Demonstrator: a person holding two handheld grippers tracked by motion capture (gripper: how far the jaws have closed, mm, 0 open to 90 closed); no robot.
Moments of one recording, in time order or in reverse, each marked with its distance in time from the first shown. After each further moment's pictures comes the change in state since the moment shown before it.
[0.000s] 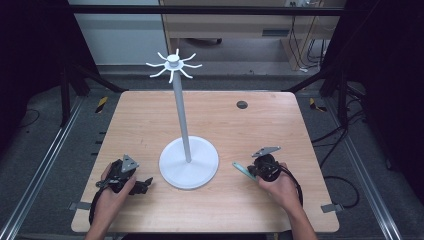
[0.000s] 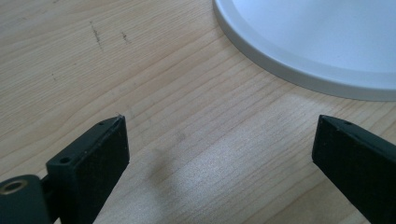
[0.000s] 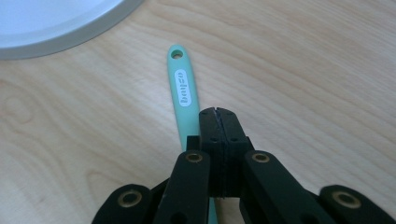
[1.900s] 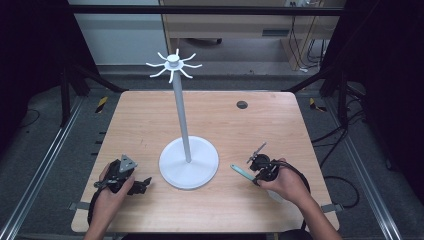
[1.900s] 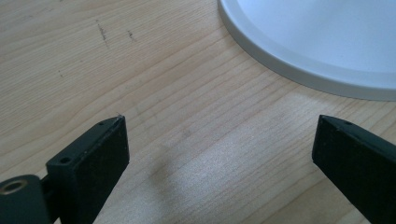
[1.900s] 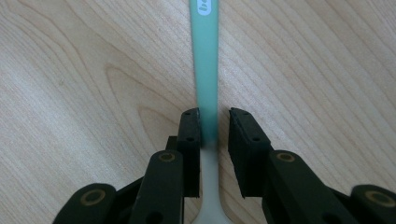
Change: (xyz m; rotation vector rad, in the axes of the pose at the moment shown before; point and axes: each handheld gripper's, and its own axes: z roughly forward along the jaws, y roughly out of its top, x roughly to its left) left arm 0.003 -0.002 -0.003 -0.010 0.003 -0.016; right arm 0.008 0.017 -0.012 0.404 0.030 -0.210
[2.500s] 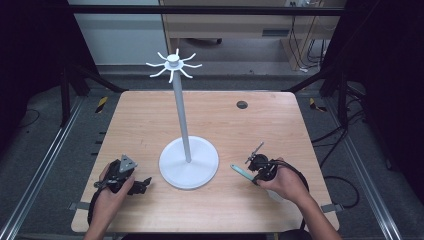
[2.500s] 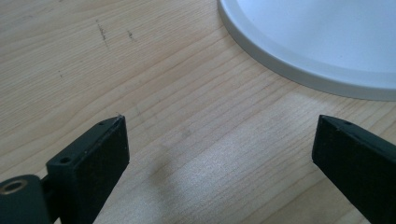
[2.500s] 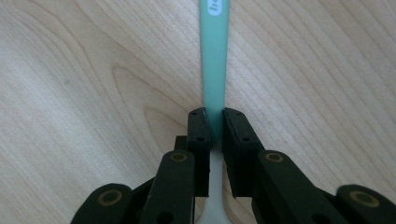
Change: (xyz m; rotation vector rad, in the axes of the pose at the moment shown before) left arm 0.000 0.000 0.000 0.000 -0.001 0.000; right arm 0.001 0.004 0.002 0.023 0.017 -0.025
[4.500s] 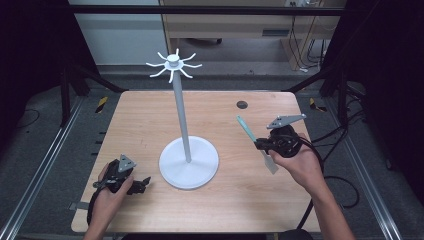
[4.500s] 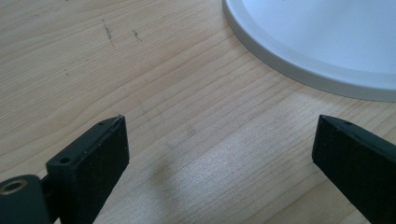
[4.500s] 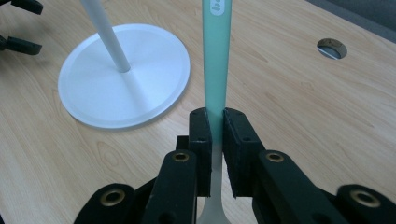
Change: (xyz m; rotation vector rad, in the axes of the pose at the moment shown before) left arm 0.002 -0.001 -0.001 -0.004 0.008 -0.008; right arm -0.017 0.004 -0.123 -0.570 -0.035 0.112
